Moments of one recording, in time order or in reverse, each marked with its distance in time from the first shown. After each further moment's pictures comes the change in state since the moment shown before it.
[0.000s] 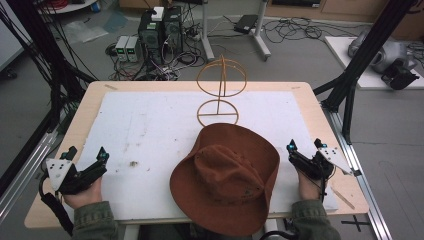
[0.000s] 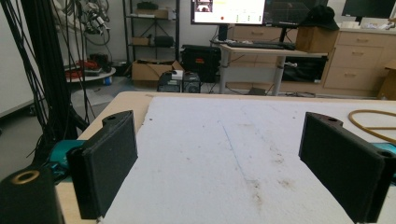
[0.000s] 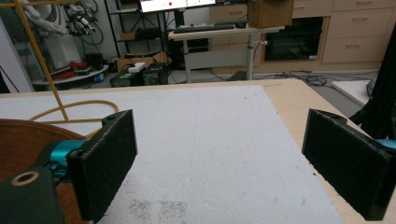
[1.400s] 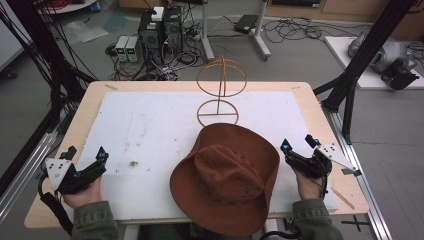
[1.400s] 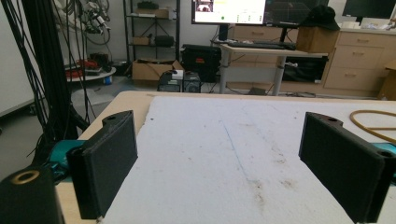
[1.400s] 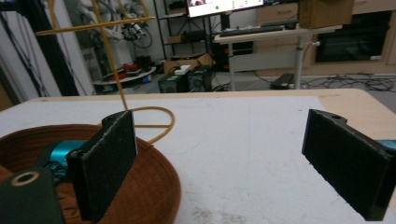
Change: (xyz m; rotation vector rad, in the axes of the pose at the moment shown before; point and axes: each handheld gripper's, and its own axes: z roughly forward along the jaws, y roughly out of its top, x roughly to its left) left arm 0.002 0.000 0.001 0.002 0.001 -0.004; right arm 0.015 0.020 -0.007 0.007 0.212 0.024
